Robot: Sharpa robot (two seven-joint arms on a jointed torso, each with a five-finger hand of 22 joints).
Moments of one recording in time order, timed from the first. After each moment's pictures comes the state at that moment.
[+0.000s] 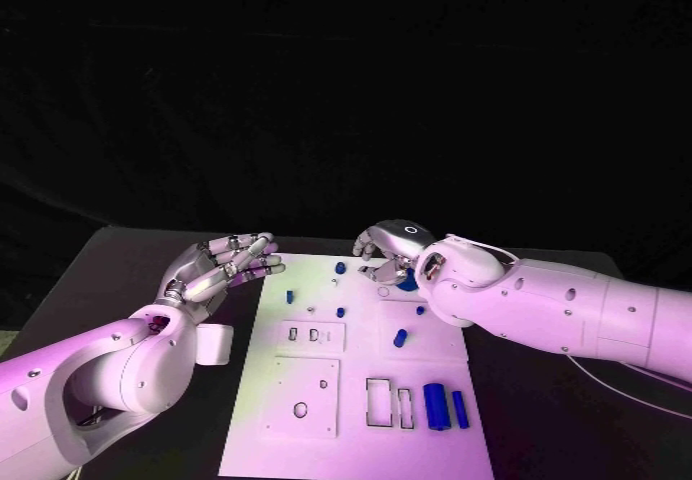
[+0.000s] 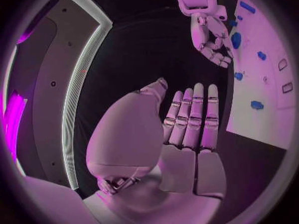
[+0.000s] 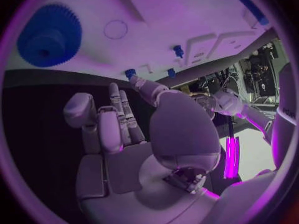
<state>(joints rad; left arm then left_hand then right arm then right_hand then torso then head) 1.10 -0.94 0.11 1.73 0.00 -0.40 0.47 1.49 -0.13 0.33 0.24 0.05 0.88 0.22 0.20 0.14 1.00 0.19 0.12 0.06 0.97 0.14 0.30 0.21 0.17 0.83 0.26 0.30 0.13 1.33 -0.70 -0.11 1.37 -1.56 -0.43 -0.12 1.19 -0.18 0.60 -0.05 0.09 0.90 0.19 0.22 0.28 1.13 0.12 0.17 0.13 1.46 0.04 1.40 1.10 0.11 1.25 0.14 1.25 1.03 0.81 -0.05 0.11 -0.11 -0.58</state>
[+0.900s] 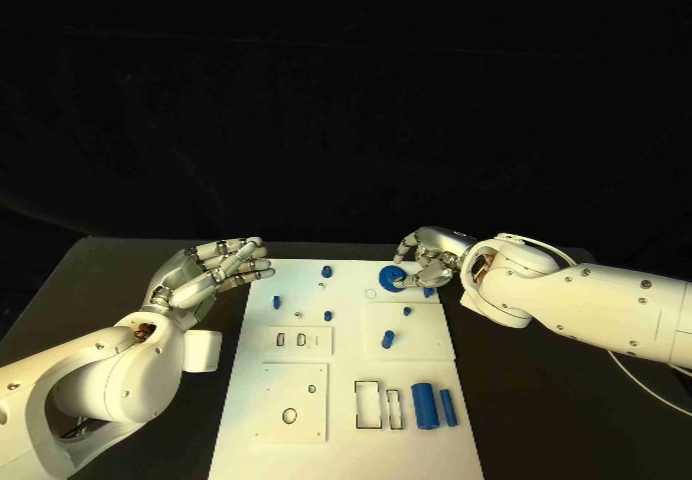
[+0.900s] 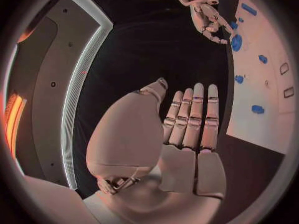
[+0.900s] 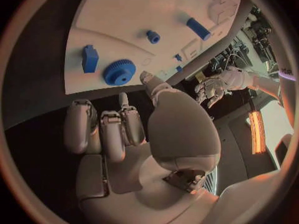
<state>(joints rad) 1.10 -0.94 0.11 1.72 0.00 -0.39 0.47 1.49 -0.13 0.33 0.24 0.05 0.88 0.22 0.20 0.14 1.00 0.19 0.12 0.06 0.97 0.14 0.30 0.21 0.17 0.83 0.26 0.30 0.13 1.34 -0.90 -0.10 1.47 -1.31 -0.30 -0.16 1.22 -0.19 0.29 0.09 0.24 0.73 0.17 0.39 0.40 1.43 0.08 1.40 1.31 1.46 0.00 1.53 1.31 0.09 1.38 0.11 1.37 1.25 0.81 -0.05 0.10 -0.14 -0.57</state>
